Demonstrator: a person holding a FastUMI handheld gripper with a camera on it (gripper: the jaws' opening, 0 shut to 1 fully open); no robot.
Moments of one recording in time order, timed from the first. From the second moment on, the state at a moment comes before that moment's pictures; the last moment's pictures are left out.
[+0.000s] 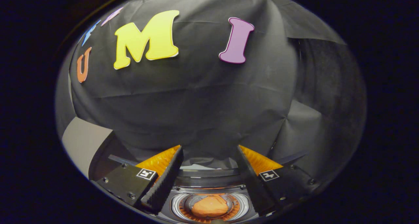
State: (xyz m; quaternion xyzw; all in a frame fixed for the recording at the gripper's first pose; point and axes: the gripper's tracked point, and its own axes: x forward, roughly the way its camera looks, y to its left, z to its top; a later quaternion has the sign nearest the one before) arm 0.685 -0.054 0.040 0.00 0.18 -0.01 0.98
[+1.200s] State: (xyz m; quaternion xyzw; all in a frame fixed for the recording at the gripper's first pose) arm 0.589 -0.060 -0.011 0.00 0.19 0.01 0.98
